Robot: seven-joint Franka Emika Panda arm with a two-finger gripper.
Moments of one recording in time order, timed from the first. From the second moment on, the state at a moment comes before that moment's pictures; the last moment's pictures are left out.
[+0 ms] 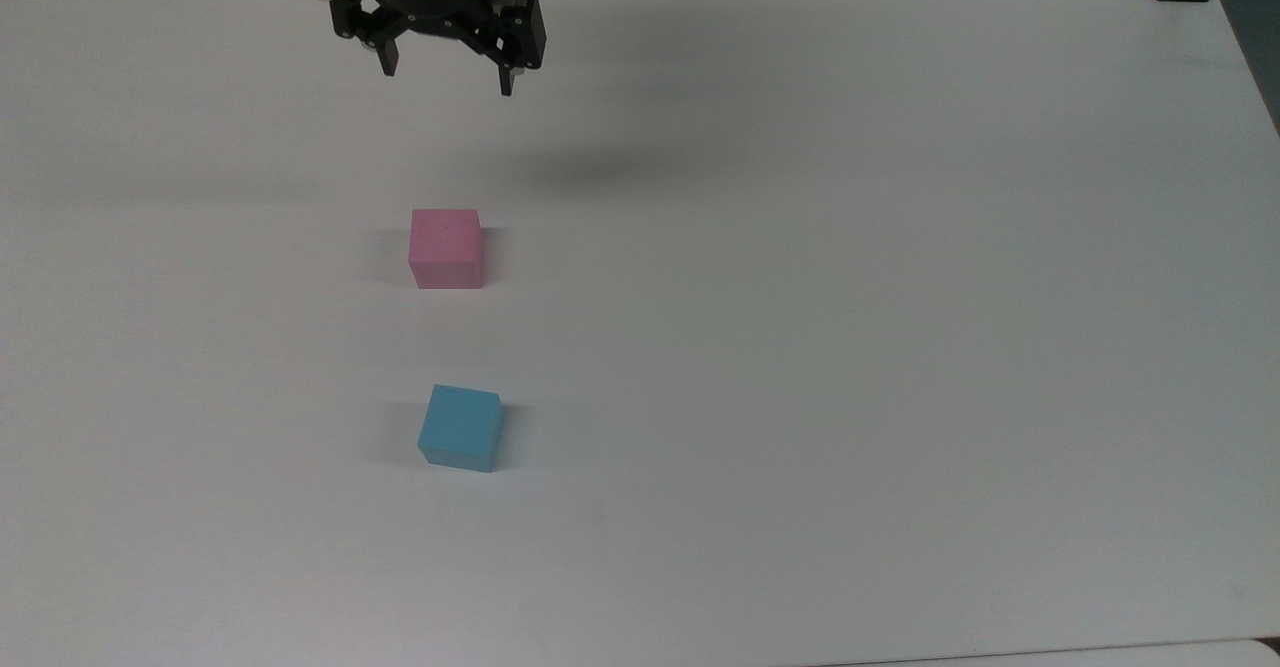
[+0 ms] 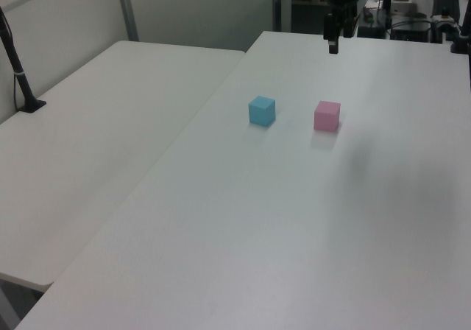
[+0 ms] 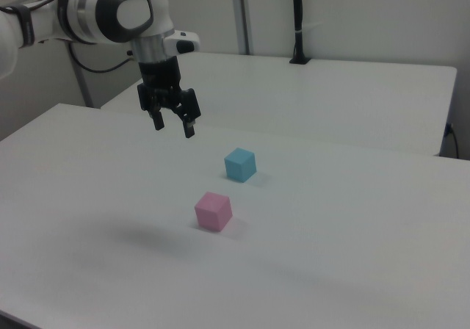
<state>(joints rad) 0.16 0.15 -0.22 -1.56 -0.04 1.66 0.07</state>
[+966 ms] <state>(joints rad) 0.12 0.60 -0.23 -1.51 0.00 2.50 0.11</state>
